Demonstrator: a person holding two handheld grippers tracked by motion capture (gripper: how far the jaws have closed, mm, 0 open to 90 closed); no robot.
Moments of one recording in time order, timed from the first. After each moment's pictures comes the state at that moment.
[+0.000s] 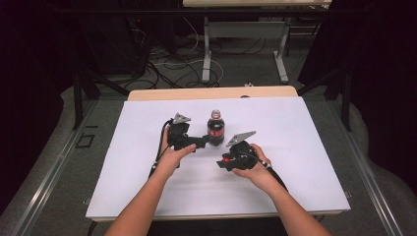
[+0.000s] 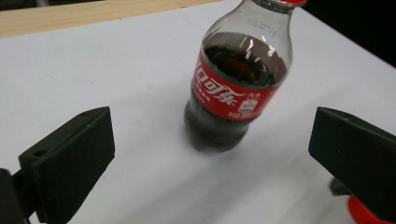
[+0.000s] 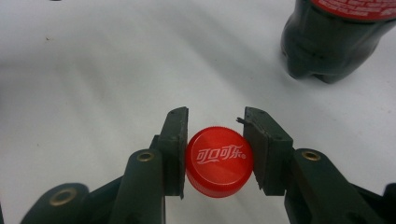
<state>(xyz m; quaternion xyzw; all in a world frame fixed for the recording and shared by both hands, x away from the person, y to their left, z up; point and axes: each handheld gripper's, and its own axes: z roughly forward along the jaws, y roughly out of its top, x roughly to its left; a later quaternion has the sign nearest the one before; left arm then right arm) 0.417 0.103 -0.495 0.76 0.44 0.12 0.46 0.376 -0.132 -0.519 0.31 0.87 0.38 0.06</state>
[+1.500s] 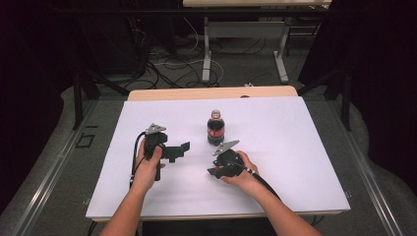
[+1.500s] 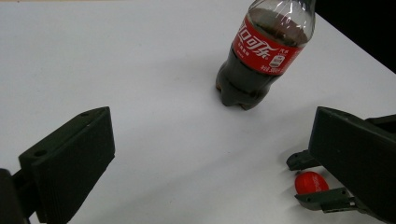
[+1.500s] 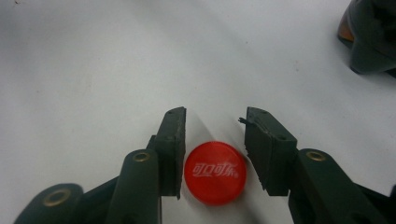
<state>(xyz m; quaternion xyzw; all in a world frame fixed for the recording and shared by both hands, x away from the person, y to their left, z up) 0.384 0.157 -0.496 0.74 0.48 0.12 0.46 0.375 -0.098 -0.554 0.29 0.89 0.35 0.07</state>
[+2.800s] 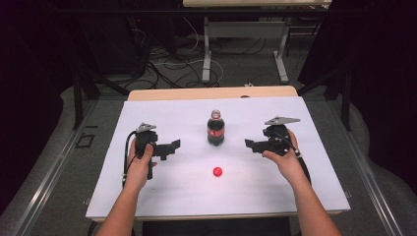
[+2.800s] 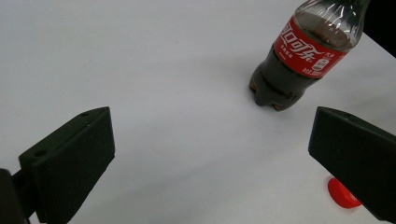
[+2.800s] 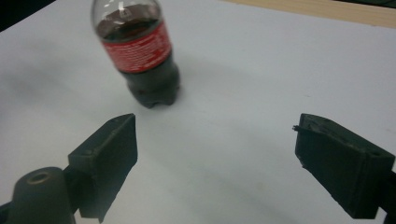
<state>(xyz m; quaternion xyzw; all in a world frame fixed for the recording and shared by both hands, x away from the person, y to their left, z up) 0.391 0.185 -0.498 0.72 0.52 0.13 0.44 0.396 -0.227 -0.486 0.45 0.76 0.43 0.18</state>
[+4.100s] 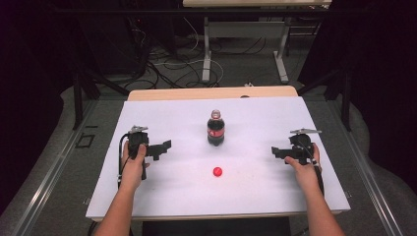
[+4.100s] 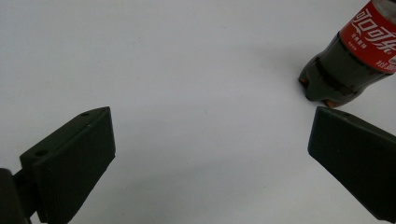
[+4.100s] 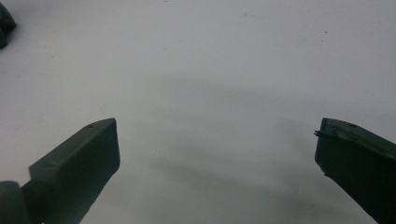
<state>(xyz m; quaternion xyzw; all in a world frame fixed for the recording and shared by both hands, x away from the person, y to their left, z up) 0.402 0.211 -0.520 0.70 0.56 0.14 0.42 0.401 -0.305 -0.548 0.58 0.71 0.35 0.20</state>
